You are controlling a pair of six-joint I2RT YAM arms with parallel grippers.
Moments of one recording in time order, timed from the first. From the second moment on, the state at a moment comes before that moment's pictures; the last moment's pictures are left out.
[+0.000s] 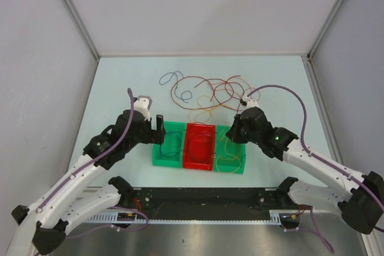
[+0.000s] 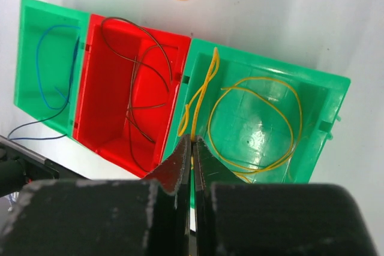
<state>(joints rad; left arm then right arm) -0.65 0.76 0.83 -0.72 -0.26 -0.35 0.75 1.02 0.77 -0.42 0.10 0.67</state>
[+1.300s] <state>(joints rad) -0.65 0.76 0.83 -0.69 -0.12 -0.37 0.57 0.98 0.68 -0.02 -0.03 0.52</state>
